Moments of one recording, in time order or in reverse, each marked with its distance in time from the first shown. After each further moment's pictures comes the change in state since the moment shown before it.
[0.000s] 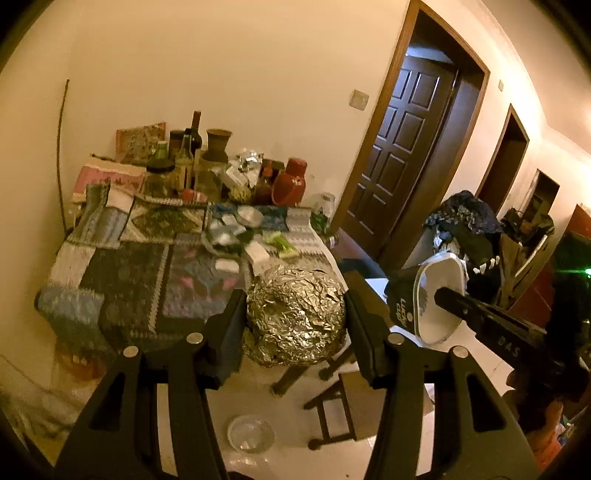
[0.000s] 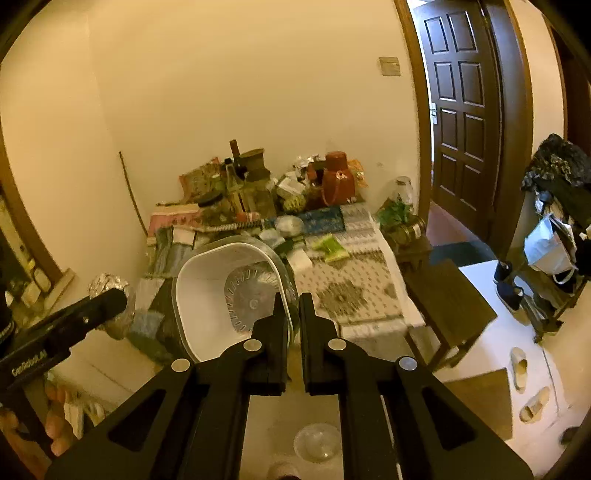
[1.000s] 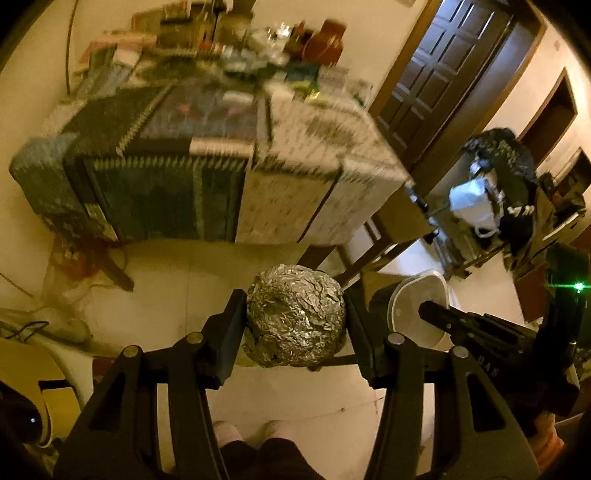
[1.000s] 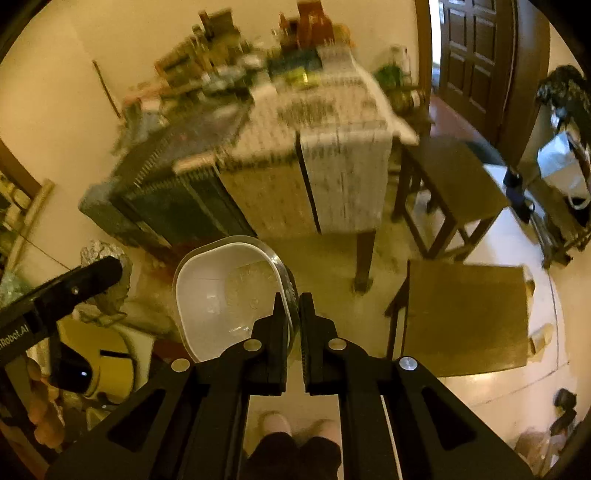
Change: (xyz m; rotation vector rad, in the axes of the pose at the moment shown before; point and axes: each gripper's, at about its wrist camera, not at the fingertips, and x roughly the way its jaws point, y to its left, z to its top) left arm 0.121 0.009 -0.174 -0.105 0.368 0.106; right arm 0.109 -0.070 -0.167 0.019 0.413 0.026
